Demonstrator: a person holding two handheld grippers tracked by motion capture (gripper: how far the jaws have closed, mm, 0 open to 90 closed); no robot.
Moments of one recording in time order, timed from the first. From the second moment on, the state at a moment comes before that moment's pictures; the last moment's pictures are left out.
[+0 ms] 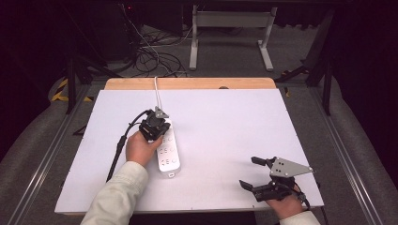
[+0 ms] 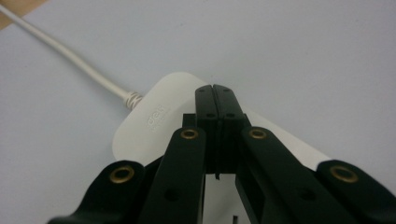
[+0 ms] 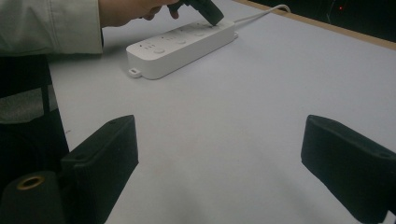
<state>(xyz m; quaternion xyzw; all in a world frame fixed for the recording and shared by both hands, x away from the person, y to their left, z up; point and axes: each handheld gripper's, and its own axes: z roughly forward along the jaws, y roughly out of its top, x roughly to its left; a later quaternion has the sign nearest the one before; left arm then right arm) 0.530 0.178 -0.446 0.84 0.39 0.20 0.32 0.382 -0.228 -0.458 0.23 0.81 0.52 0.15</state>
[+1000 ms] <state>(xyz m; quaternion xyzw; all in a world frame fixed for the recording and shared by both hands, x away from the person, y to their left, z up) 0.476 0.187 -0.385 0.81 0.32 0.21 0.45 0.382 -0.229 -0.458 0.23 0.80 0.52 0.16</state>
